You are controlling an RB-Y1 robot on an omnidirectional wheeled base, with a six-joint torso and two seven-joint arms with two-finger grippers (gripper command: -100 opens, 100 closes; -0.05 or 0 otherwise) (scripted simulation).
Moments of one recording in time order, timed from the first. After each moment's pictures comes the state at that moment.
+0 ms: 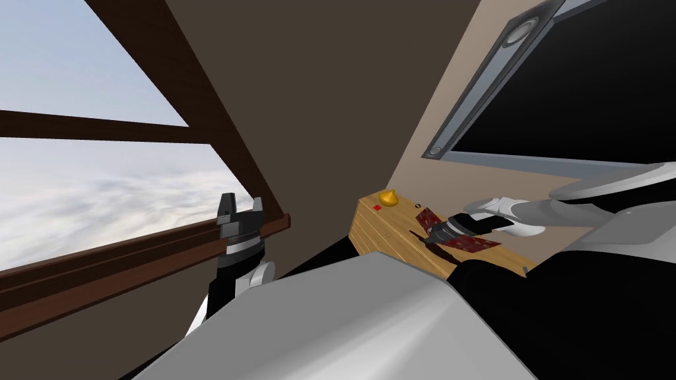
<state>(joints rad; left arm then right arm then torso) 0.49 0.01 -0.04 -2.27 0.01 -0.54 0.01 0.96 -2.04 0.29 -1.26 0.12 -0.74 0.09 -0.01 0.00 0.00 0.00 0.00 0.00</state>
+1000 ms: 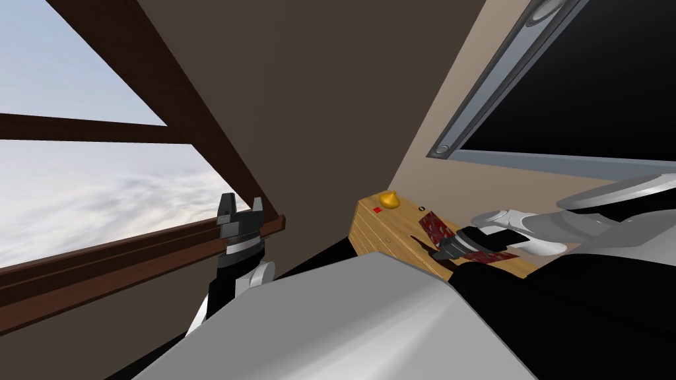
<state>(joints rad) 0.49 0.01 -0.04 -2.27 0.01 -0.54 0.01 1.05 -2.00 0.31 -1.31 0.14 -0.74 0.05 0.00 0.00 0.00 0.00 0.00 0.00</state>
